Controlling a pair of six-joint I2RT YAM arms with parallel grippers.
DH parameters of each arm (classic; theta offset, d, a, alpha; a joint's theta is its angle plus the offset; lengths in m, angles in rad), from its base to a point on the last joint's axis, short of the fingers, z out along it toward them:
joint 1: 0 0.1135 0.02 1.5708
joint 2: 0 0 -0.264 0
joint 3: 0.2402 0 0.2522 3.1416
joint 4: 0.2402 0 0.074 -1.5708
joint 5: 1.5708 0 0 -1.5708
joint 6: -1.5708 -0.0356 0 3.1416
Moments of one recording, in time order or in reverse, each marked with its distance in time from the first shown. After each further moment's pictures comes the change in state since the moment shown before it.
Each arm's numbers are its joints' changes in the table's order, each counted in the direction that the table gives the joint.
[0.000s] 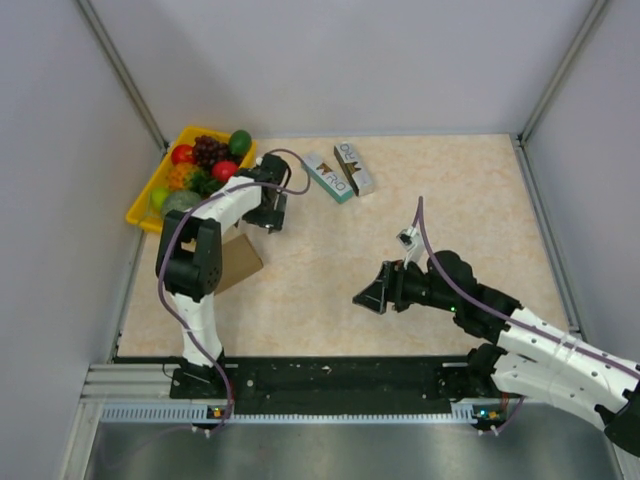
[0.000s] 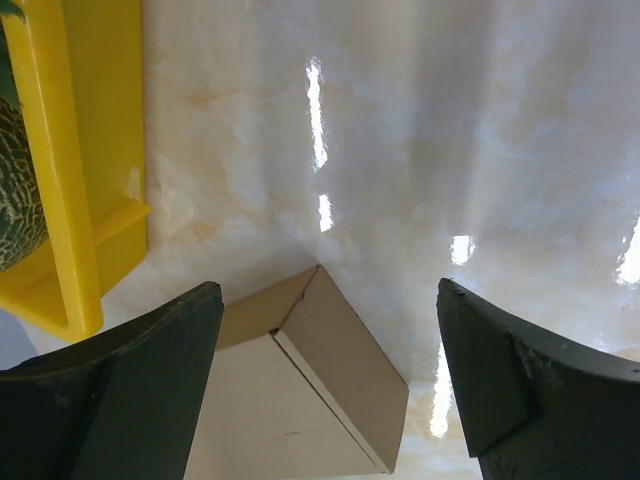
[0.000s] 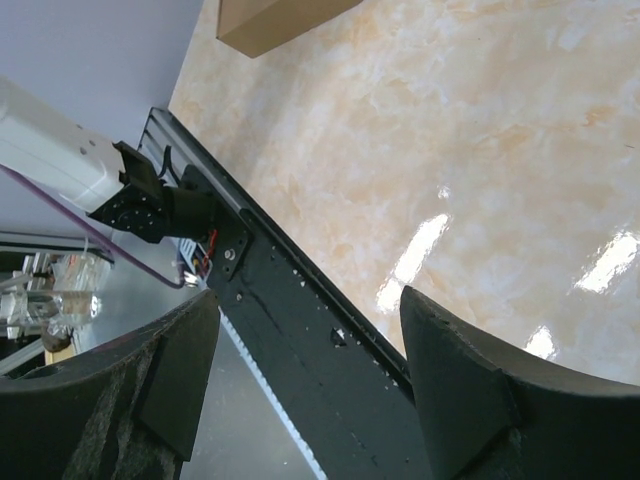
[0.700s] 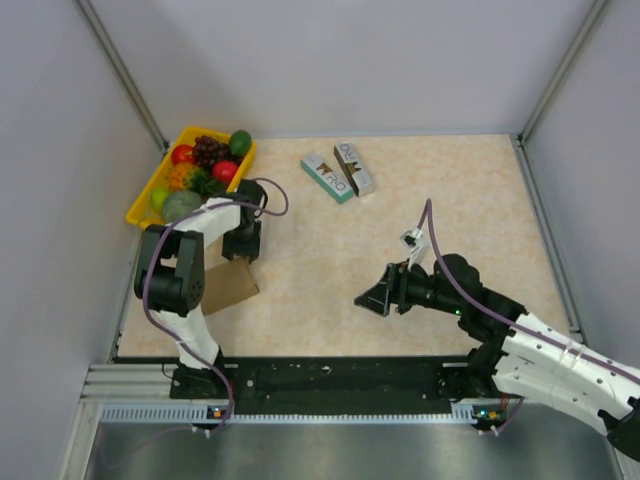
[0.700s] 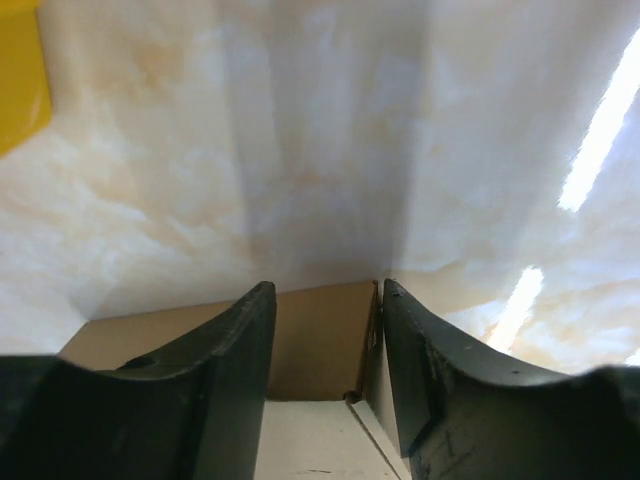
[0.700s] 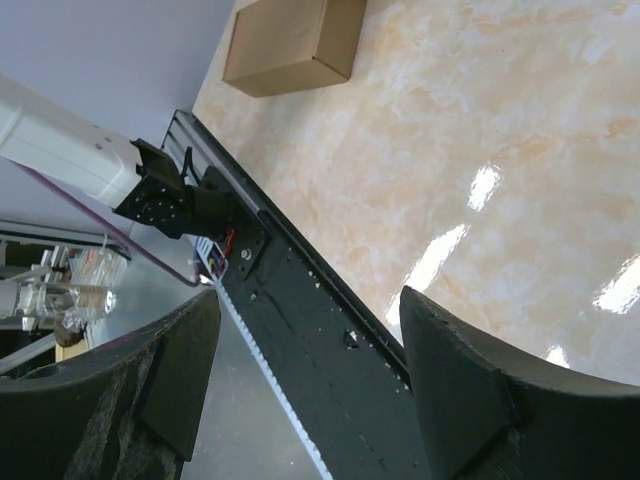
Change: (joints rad) left arm 0.112 0.130 -0.275 -0.017 0.179 0.041; right arm 0.000 0.054 -0.025 -0.027 -0.026 -0.005
